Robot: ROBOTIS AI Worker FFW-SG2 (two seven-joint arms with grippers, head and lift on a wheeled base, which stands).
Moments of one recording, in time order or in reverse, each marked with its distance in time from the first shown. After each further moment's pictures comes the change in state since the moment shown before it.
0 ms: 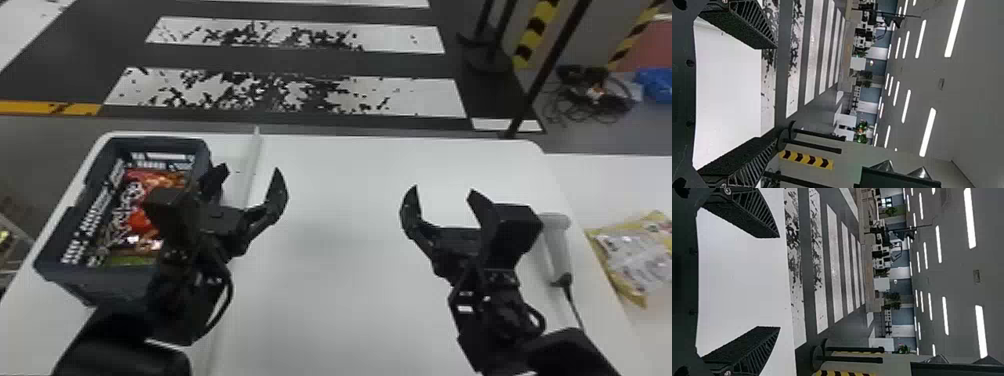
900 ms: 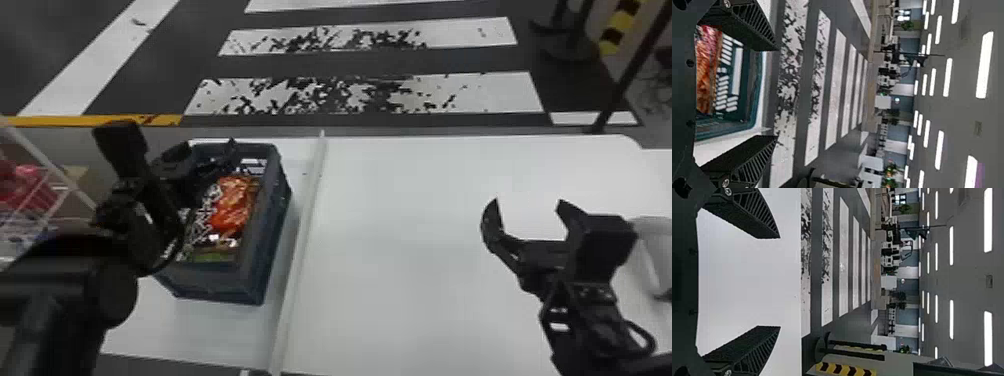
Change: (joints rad) left arm -0.095 0.146 0.396 -0.148 0.168 0.570 -0.060; right arm -0.016 -0.038 -0.001 0.058 0.026 0.010 -0.008
